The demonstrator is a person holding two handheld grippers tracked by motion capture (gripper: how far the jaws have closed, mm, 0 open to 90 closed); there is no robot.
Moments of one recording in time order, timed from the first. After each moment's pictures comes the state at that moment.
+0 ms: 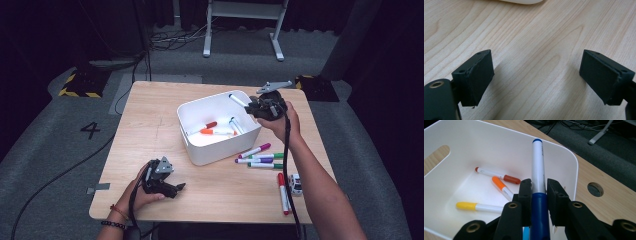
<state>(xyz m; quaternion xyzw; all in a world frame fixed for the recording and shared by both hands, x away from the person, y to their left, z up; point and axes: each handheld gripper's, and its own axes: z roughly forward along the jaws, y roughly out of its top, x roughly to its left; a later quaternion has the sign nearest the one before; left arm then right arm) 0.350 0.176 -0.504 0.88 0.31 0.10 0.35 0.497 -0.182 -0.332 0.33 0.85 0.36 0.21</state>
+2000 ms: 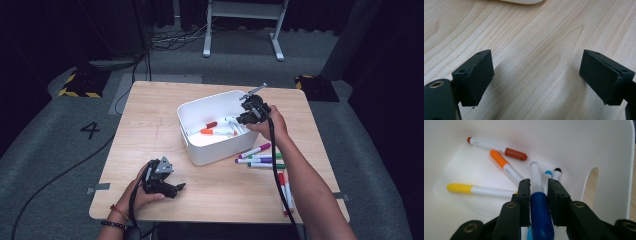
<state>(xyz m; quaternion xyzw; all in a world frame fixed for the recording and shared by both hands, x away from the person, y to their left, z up) 0.350 0.176 -0.504 0.88 0.31 0.10 0.35 0.521 -0.150 -0.370 0.35 0.89 0.27 0.14</state>
